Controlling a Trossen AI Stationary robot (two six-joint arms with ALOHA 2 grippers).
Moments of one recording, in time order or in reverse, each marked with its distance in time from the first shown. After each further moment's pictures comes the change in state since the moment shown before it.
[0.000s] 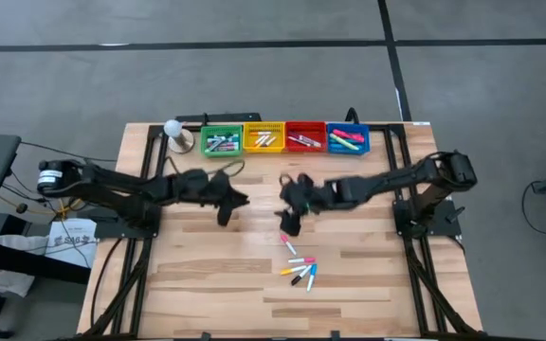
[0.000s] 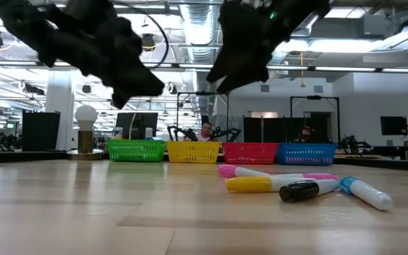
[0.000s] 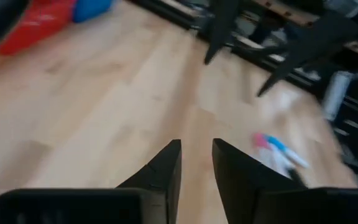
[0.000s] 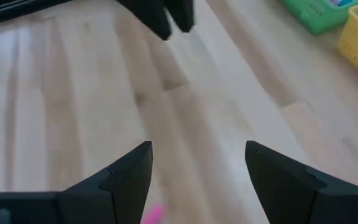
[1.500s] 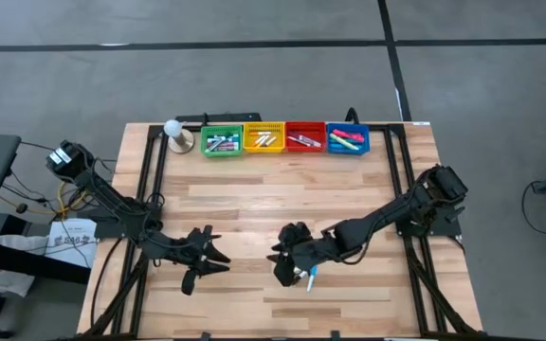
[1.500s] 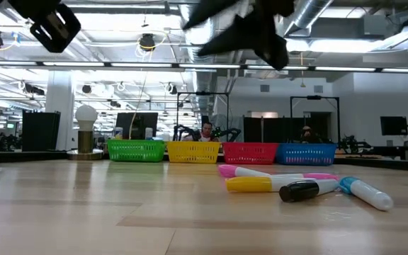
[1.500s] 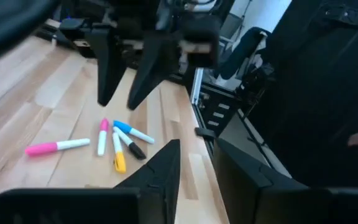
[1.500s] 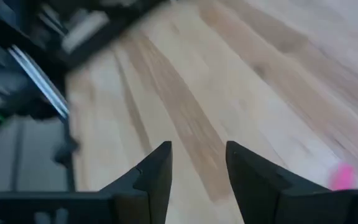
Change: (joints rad) left arm -0.824 -0.027 -0.001 0.189 -0.531 -0.109; right arm 0.352 0.144 0.086 0.148 0.165 0.508
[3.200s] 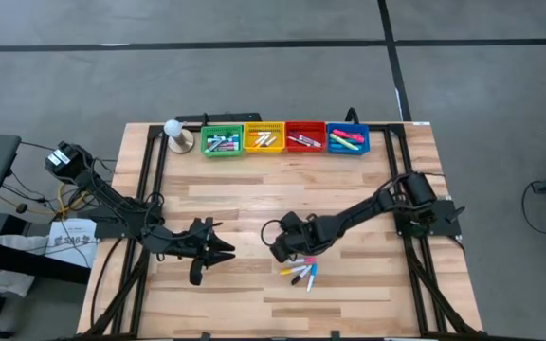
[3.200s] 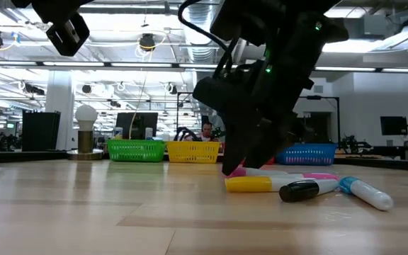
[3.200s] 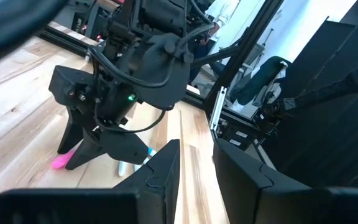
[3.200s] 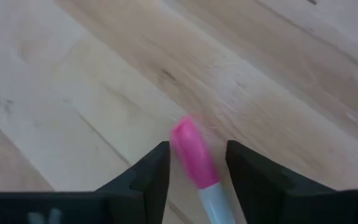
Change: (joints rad) left arm 0.060 0.000 0.000 0.045 -0.067 -0.045; right arm -0.150 0.275 0.011 -0.335 -0.040 0.259
